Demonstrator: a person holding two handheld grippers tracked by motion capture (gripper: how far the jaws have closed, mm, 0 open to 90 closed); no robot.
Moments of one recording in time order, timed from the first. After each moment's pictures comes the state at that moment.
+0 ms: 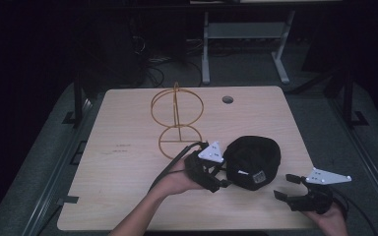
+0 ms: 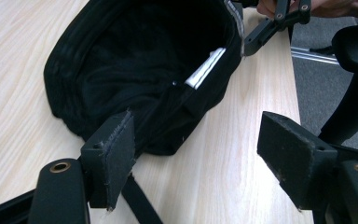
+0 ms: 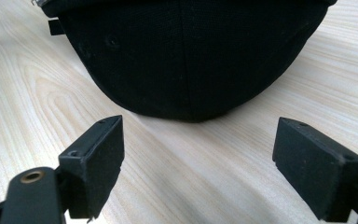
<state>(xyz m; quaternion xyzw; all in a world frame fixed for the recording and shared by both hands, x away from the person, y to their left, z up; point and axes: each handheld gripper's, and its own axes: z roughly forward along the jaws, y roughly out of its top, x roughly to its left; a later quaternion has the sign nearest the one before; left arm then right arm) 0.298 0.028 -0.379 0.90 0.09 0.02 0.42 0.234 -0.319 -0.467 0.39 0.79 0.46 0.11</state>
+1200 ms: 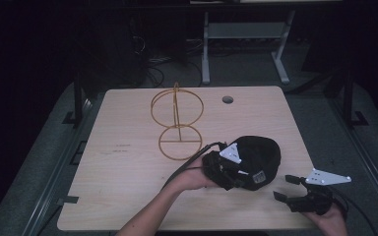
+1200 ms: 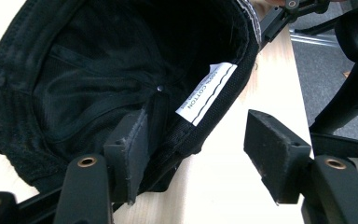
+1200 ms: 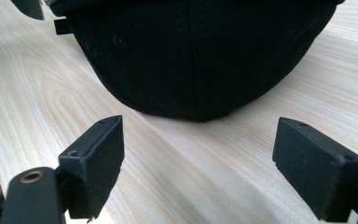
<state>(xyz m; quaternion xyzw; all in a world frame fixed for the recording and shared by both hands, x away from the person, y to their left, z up) 0.313 -0.012 -0.399 0.92 0.06 -0.01 0.38 0.232 -0.318 -0.467 0.38 0.79 0.47 0.11</state>
